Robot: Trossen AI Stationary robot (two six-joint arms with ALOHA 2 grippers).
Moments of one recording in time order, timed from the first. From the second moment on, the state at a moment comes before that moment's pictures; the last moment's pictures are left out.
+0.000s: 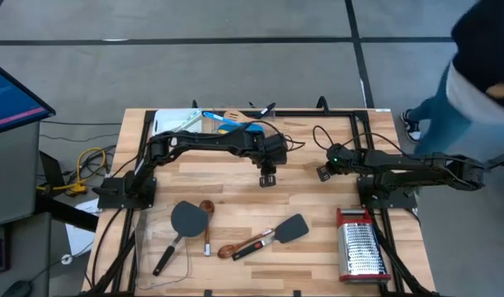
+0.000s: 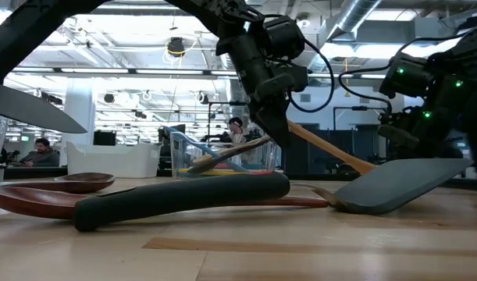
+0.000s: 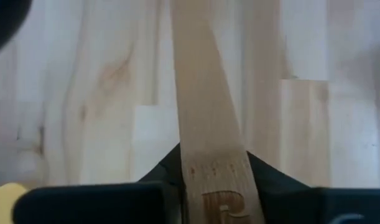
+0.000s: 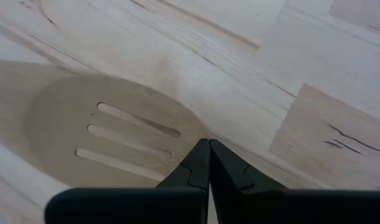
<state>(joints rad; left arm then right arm) 0.16 2.20 1.81 -0.70 0.04 0.12 -0.40 1.00 0.25 -0.35 0.19 0.62</state>
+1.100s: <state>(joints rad) 0.16 2.20 1.81 -0.71 0.06 0.07 -0.40 1.00 0.25 -0.36 0.19 0.62</state>
